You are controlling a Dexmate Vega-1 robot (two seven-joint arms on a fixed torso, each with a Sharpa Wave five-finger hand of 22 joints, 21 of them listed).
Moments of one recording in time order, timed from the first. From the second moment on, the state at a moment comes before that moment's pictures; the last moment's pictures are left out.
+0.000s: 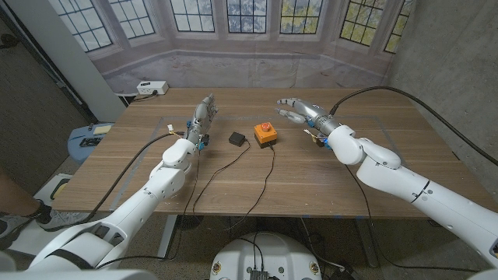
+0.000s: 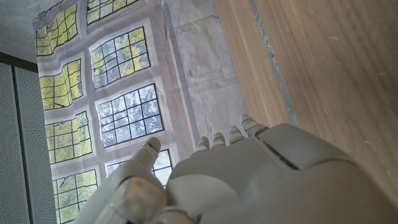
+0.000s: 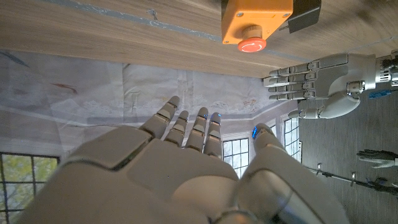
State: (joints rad) left arm 0.77 0.44 0.42 -1.20 -0.57 -0.37 -0.02; left_hand 0.07 0.14 0.62 0.10 0.18 -0.15 0.02 0.18 0.17 -0.16 0.06 0.21 0.18 -0.14 0.08 0.18 0.17 -0.03 0.04 0.20 0.17; right arm -0.82 -0.83 -0.64 -1.98 -0.42 -0.27 -0.07; right_hand 0.26 0.14 0.37 -0.04 0.18 0.22 -0.08 0.21 0.18 0.22 -0.09 0.21 0.19 0.02 -0.03 0.21 0.21 0.20 -0.04 0.18 0.17
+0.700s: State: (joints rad) left arm 0.81 0.45 0.41 -1.24 -0.57 -0.37 0.00; left_hand 0.07 0.14 0.62 0.10 0.18 -0.15 0.02 0.18 0.17 -0.16 0.06 0.21 0.18 -0.13 0.08 0.18 0.17 -0.03 0.04 0.20 0.17; right arm -0.80 -0.82 -0.71 -2.01 -0.63 -0.31 0.02; right_hand 0.18 0.12 0.34 0.00 0.18 0.25 -0.09 0.21 0.18 0.25 -0.09 0.21 0.19 0.03 -0.03 0.22 0.22 0.19 -0.04 0.18 0.17
